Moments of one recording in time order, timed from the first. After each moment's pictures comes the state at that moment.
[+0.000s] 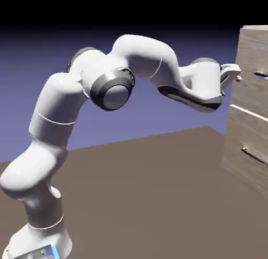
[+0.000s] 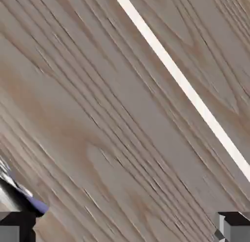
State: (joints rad) arm -0.65 0.50 0.83 -1.48 -2.40 2.95 -1.40
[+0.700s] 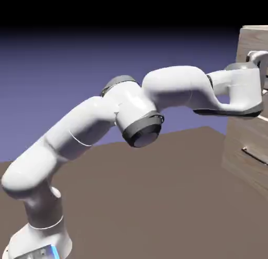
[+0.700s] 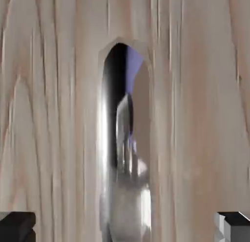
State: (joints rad) arm -0.54 0.86 0.84 -0.95 -2.49 3.03 -2.04
